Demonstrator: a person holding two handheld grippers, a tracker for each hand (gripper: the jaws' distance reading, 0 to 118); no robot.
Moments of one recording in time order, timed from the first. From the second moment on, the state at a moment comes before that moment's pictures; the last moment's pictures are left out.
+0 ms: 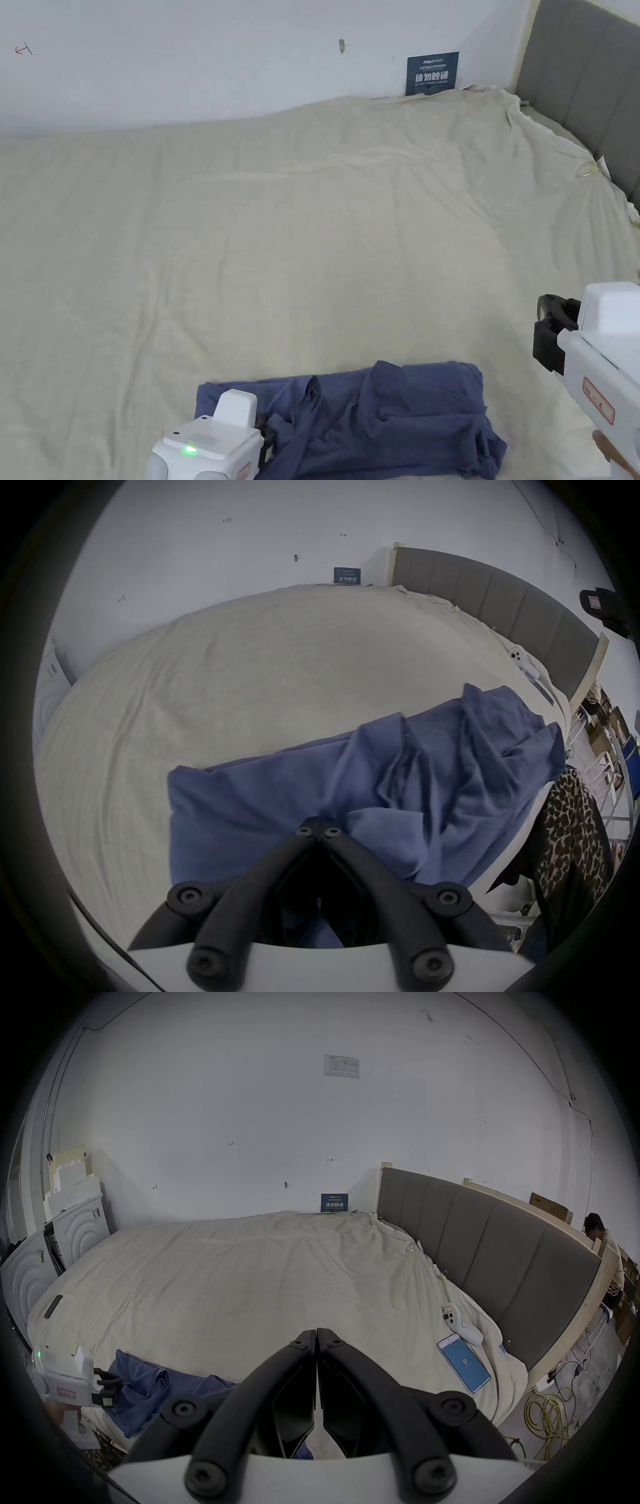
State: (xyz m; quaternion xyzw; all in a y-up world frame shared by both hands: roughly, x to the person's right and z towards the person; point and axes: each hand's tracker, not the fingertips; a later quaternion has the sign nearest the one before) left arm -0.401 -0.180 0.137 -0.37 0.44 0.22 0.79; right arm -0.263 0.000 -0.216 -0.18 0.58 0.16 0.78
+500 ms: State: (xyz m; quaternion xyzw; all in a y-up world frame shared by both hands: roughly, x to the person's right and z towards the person) left arm -0.363 -0.181 0.080 -0.37 0.40 0.19 0.81; right arm -0.259 -0.005 -0.220 -0.19 0.58 0.15 0.78
